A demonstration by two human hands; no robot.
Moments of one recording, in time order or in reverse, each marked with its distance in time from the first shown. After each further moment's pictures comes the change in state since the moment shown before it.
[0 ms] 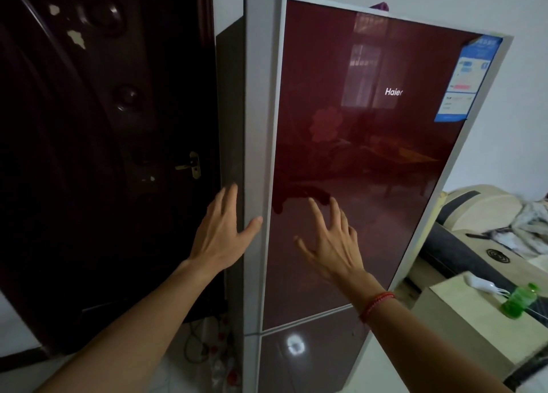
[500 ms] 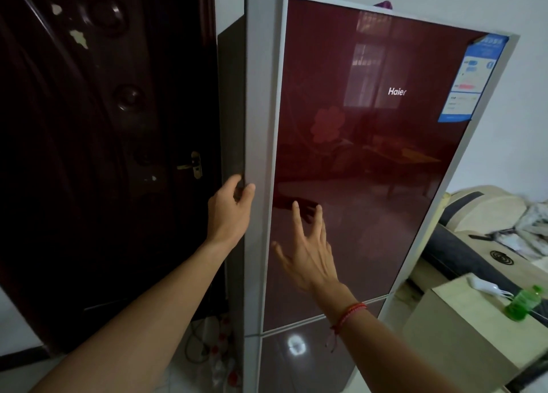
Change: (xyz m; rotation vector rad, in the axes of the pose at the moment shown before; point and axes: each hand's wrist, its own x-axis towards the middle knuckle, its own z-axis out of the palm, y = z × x) left_hand 0.035 0.019 0.006 -0.469 0.218 -0.213; right_hand -0.008 -0.040 0.019 0.218 -0.072 0.005
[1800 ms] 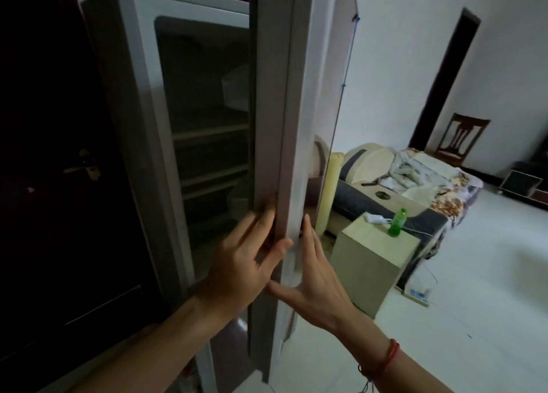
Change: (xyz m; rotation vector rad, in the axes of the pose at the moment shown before) left_hand -0.173 0.053 0.031 -0.149 -0.327 0.864; right_hand -0.176 0.053 -0.063 0.214 0.111 0.091
